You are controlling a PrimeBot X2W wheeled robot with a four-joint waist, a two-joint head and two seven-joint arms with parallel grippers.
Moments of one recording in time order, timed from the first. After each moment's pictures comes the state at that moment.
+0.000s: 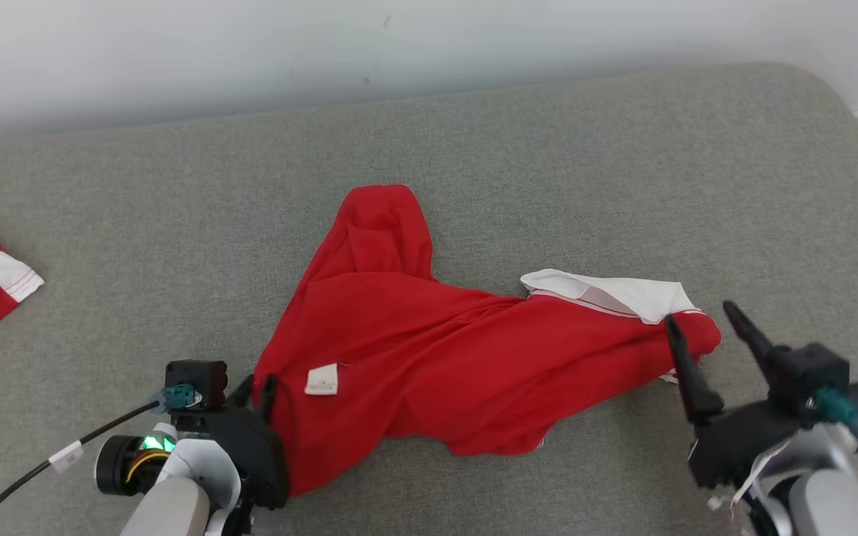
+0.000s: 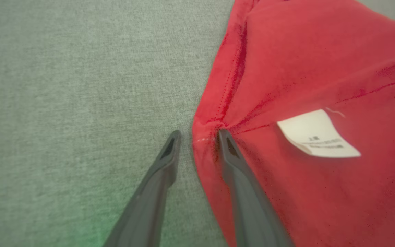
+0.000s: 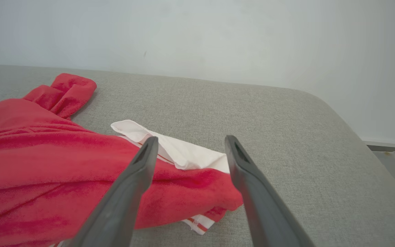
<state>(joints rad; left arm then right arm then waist) -0.43 0.17 -0.29 0.64 -0.40 -0.07 0.18 -0.17 -0.19 0.07 0.15 0.12 0.13 0.00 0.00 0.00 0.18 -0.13</state>
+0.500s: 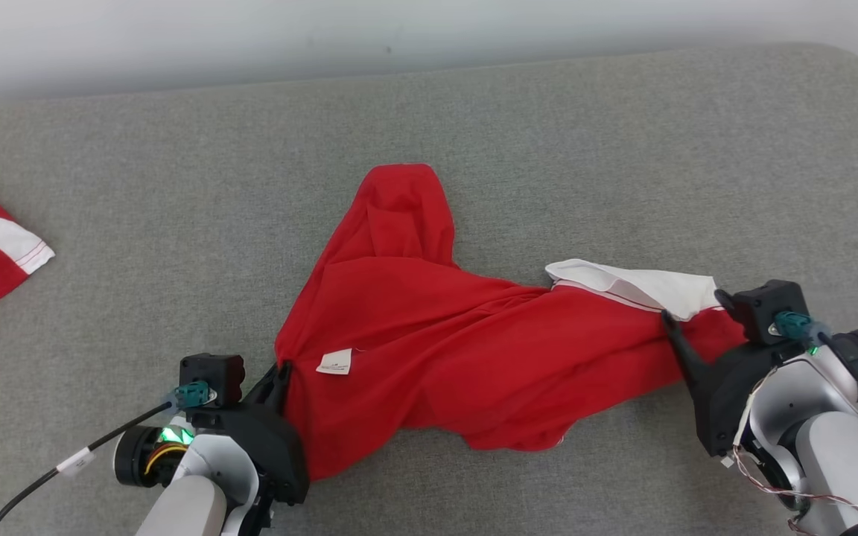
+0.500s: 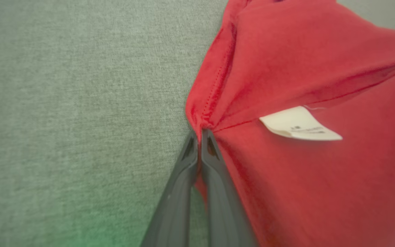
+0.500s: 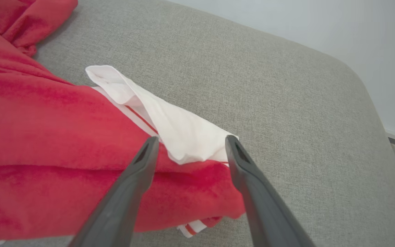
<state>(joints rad) -0.40 0.16 -0.31 0.53 -0.40 -0.05 0.18 -0.35 -0.34 0.20 0.23 0.16 0.13 0.33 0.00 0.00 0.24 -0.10</state>
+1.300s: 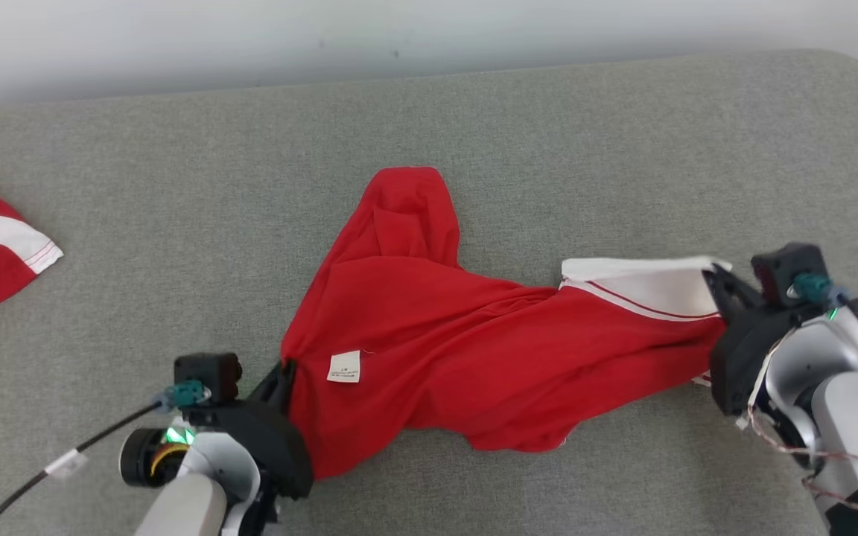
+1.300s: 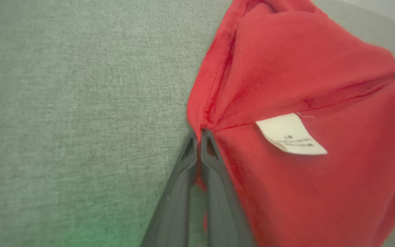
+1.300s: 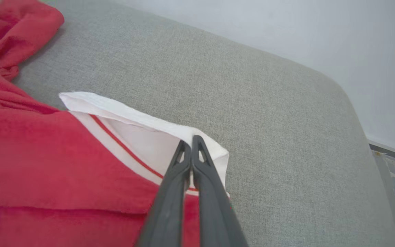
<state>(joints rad) -0.39 0.15 -0.30 0.50 -0.46 -0.05 0.13 -0.44 -0.37 0.21 0.31 0.17 0.13 0.32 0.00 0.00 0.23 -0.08</state>
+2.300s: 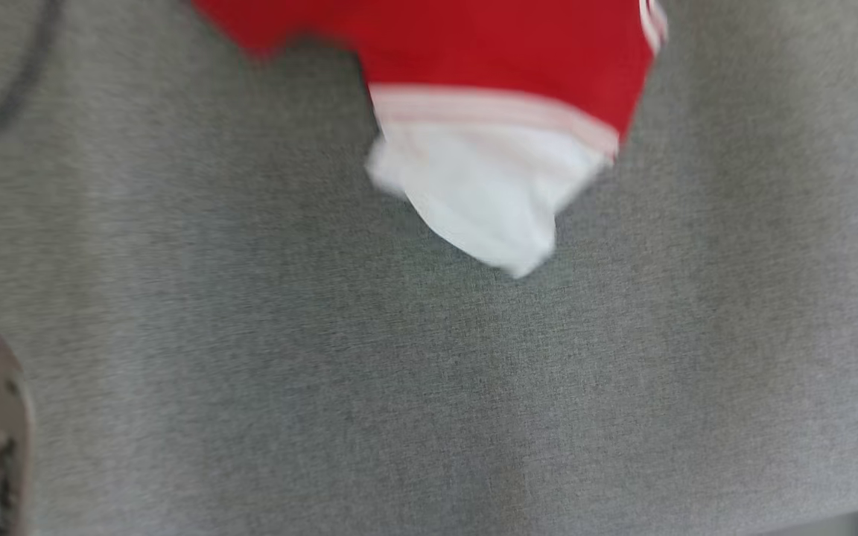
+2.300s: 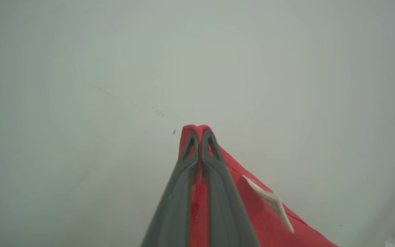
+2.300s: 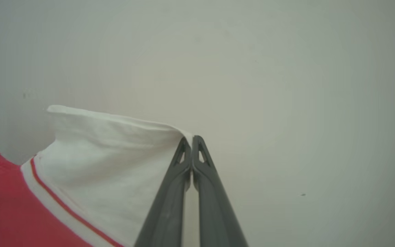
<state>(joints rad) -1.46 0.21 0.00 0.43 -0.67 0.02 0.03 -1.49 -0.37 0.24 0.46 0.30 0.13 0.07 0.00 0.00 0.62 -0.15</state>
